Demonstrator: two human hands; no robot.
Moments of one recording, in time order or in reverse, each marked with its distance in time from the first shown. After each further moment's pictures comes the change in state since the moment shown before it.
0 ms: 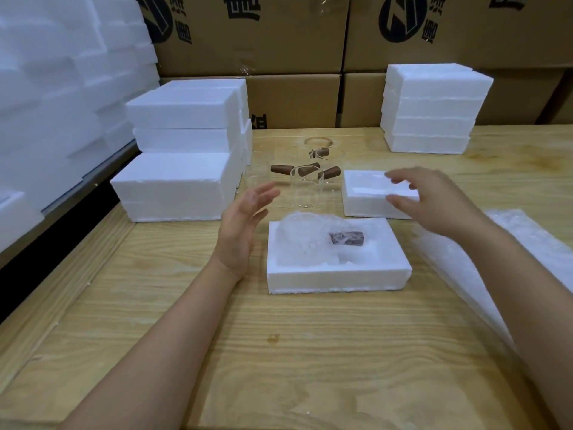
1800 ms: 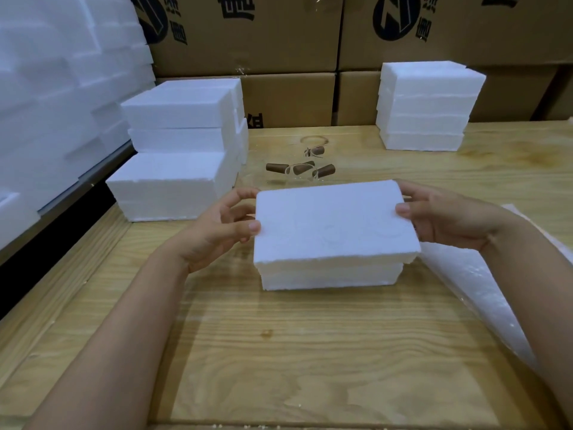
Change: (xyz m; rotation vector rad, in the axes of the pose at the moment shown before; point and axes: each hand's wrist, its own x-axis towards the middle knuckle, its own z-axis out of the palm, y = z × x) left_hand 0.000 0.031 -0.032 0.075 -0.359 -0.323; right_hand -0.019 0.009 -0.018 1.029 -0.708 0.066
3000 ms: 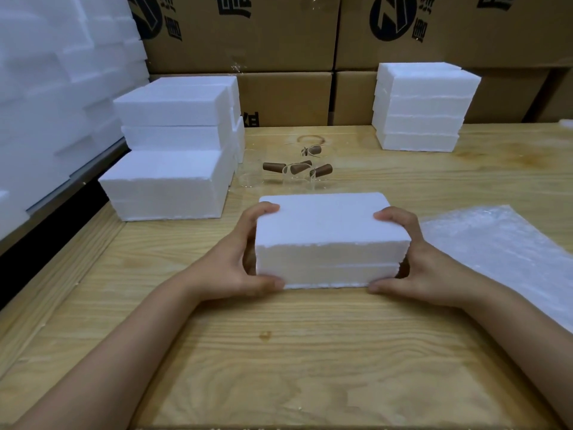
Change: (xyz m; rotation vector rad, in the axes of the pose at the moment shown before) left_hand -0.012 -0.034 0.014 0.554 -0.072 0.249; right_hand -0.019 0.054 0.043 -0.585 0.227 -0.273
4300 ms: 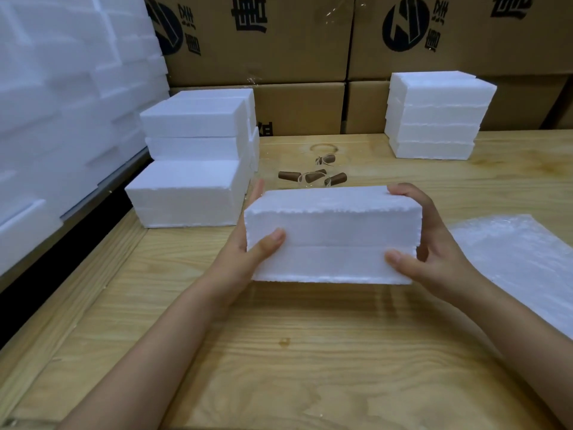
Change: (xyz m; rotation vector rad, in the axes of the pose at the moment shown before) left_hand -0.004 0.021 0.002 -0.432 0.300 -0.086; right_hand 0.018 -0.039 0.014 0.224 0.290 -0.191
